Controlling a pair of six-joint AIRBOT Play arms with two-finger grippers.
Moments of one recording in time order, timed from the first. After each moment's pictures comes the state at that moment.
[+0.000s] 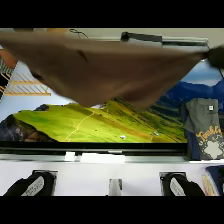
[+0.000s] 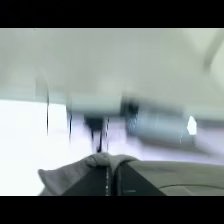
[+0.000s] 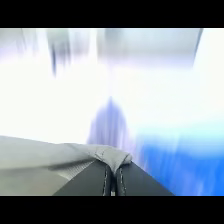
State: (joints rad) left arm 0.20 -0.95 1.82 0.98 -1.02 -1.40; right arm -0.26 -0.90 1.55 -1.04 1.00 1.29
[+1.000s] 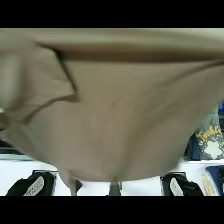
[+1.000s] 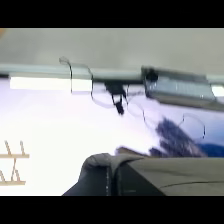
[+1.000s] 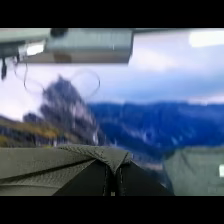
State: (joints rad) left arm 0.20 -0.94 1.91 1.17 -1.40 -1.51; right arm -0.26 -0.88 1.72 -1.37 1.44 1.48
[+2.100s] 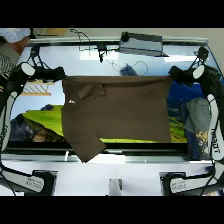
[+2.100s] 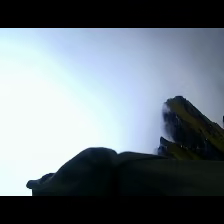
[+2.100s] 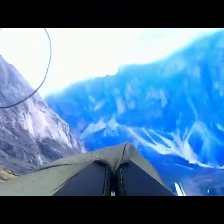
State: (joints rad) left arm 0.01 -1.69 1.57 1.18 -0.77 -1.56; right arm -0.12 -1.63 1.49 -1.41 0.73 1.80
